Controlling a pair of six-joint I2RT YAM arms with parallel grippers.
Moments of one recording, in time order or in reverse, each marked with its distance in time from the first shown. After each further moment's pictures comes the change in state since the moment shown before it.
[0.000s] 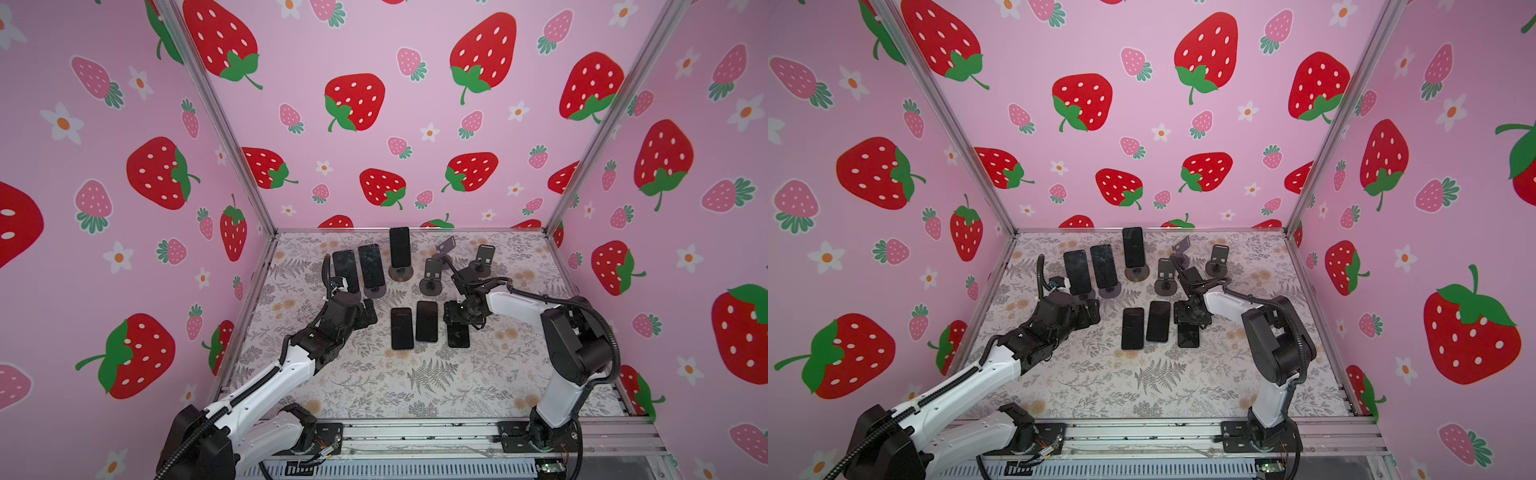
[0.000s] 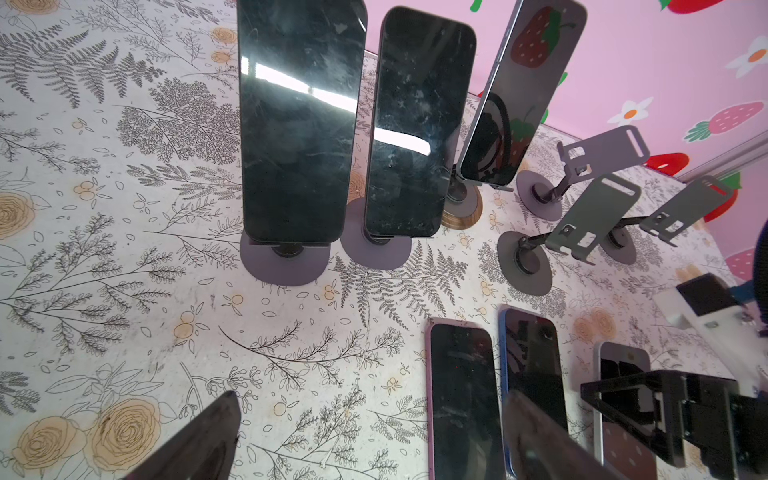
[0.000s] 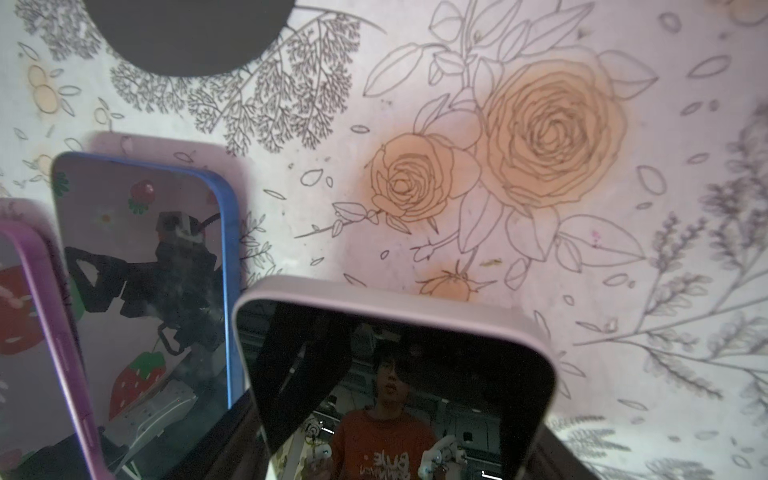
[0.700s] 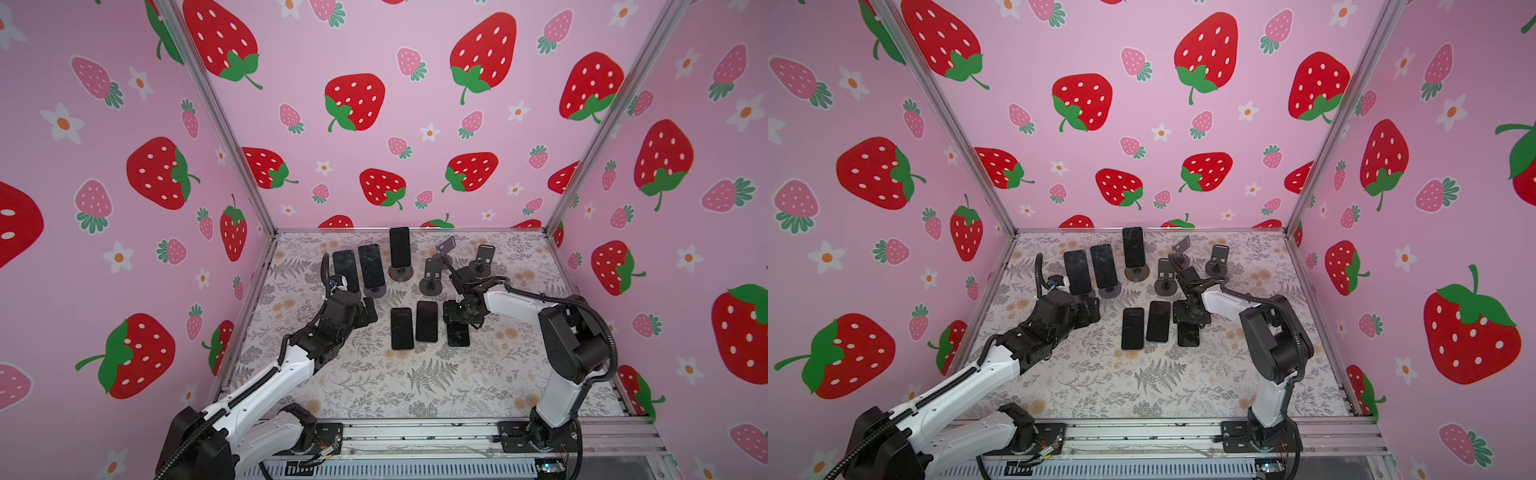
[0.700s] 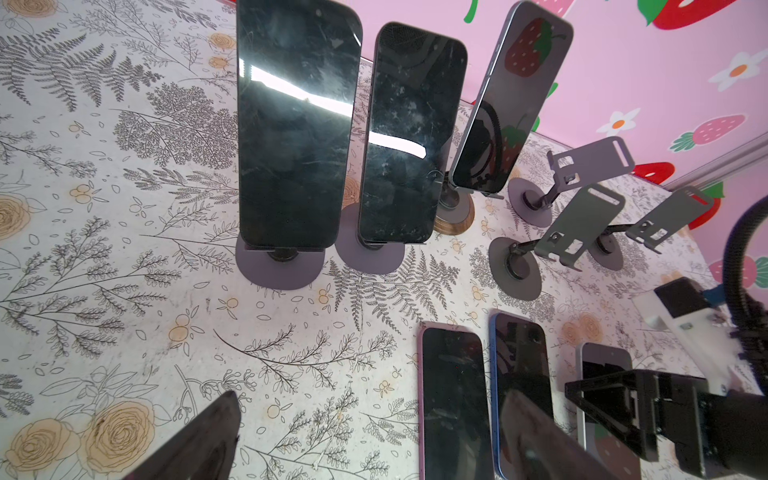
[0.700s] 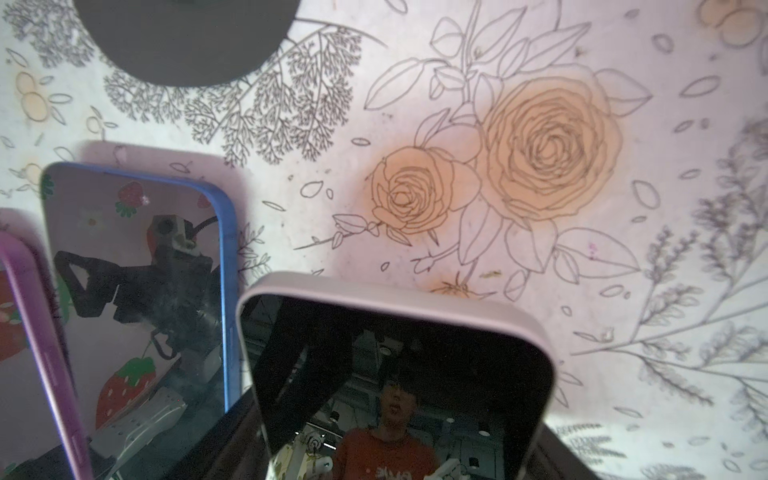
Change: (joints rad) left arm 0.000 -0.010 0.015 -0.006 0.007 -0.011; right arm 0.004 0.012 0.011 0.002 0.032 -0.001
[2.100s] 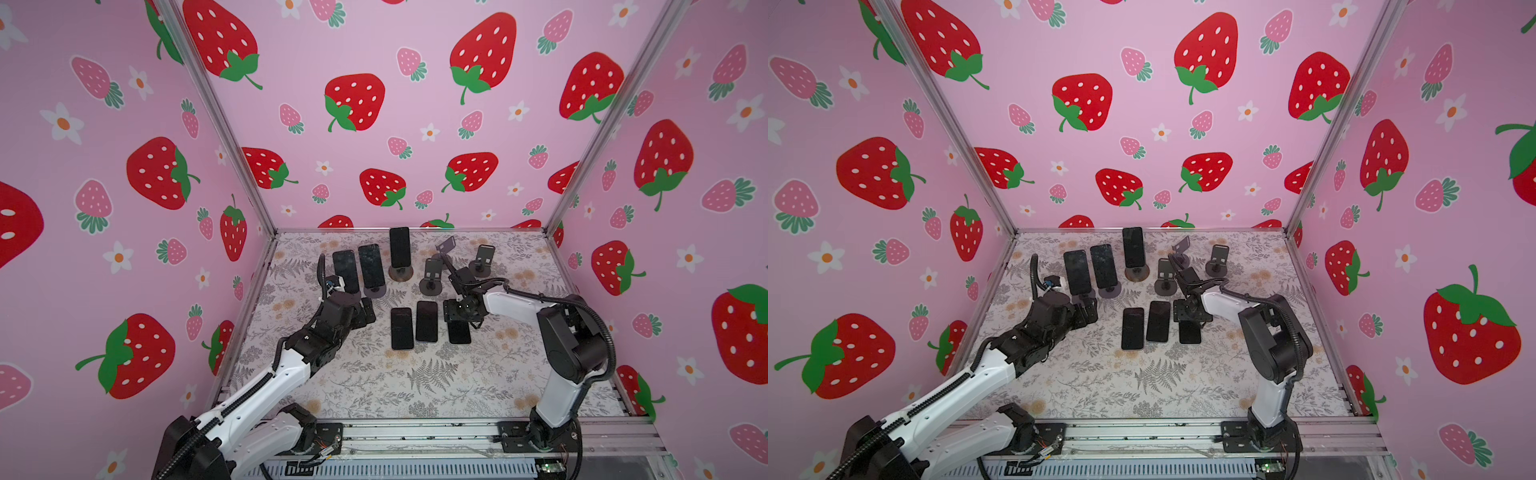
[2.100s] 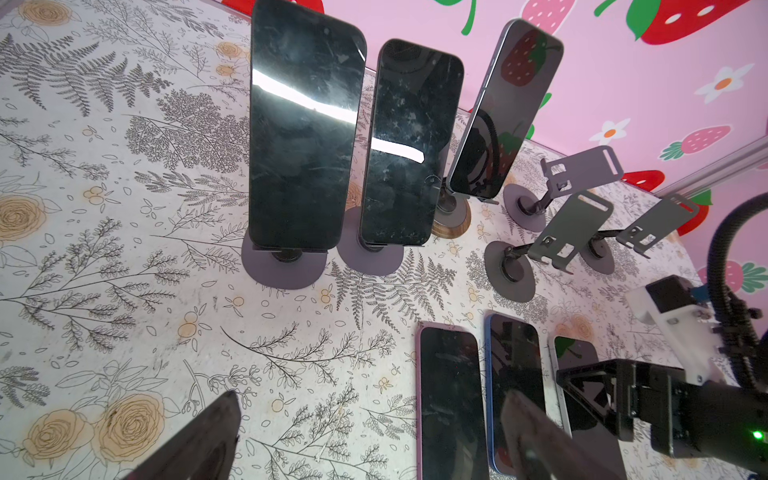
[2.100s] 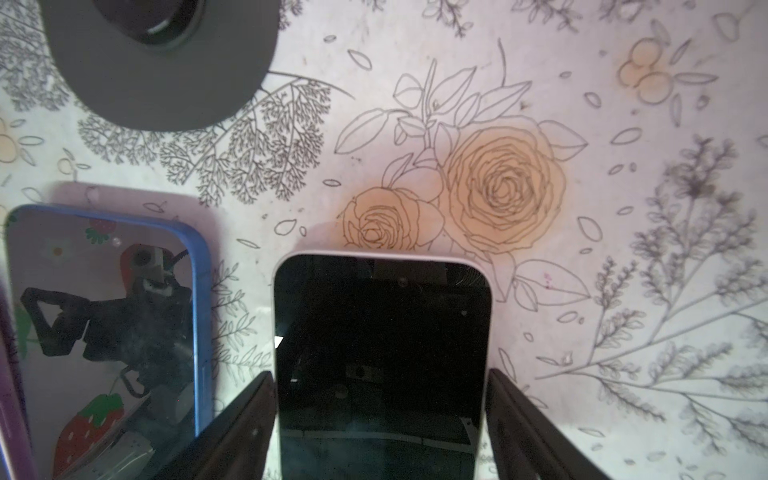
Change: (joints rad) left arm 0.000 -0.040 0.000 -0.030 -0.004 -0.007; right arm 0.005 0.002 -0.016 0.048 0.060 0.000
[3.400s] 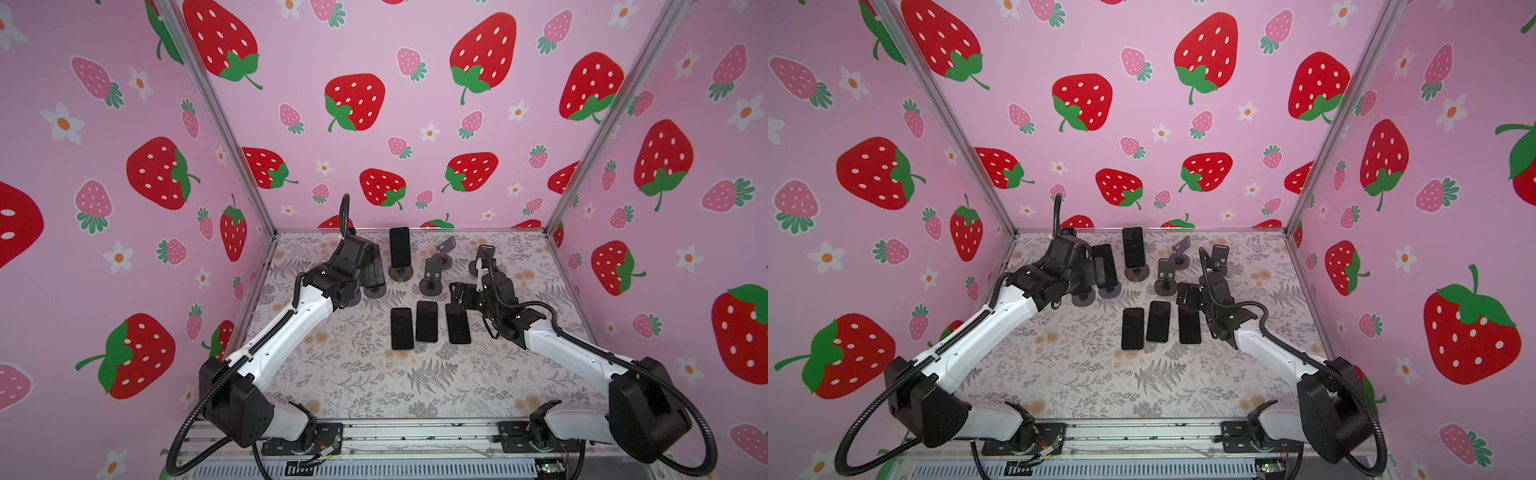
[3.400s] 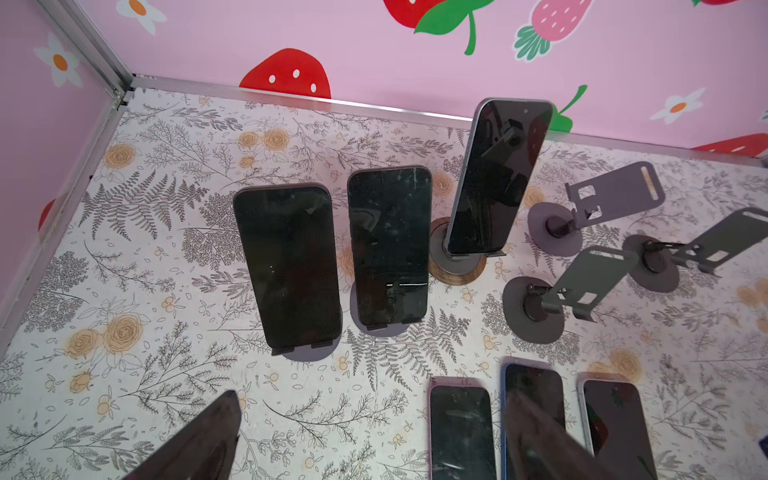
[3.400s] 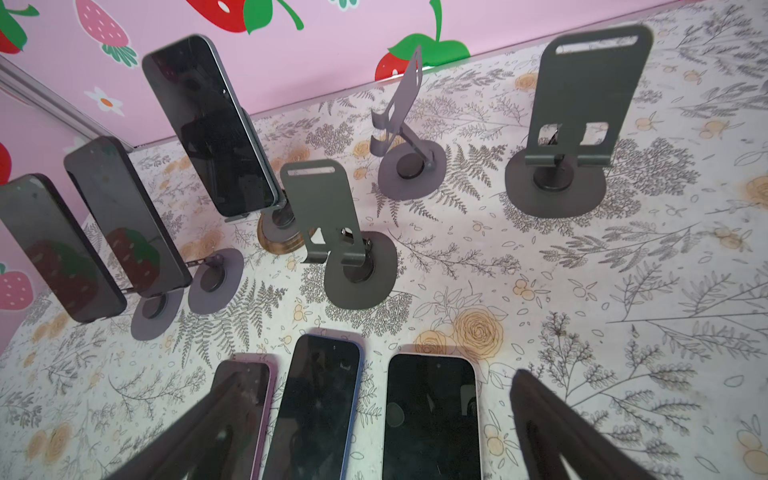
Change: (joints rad) left arm 0.063 0.436 0.693 -0.422 -0.031 0.180; right arm 0.000 -0.495 -0.346 0.519 0.070 0.034
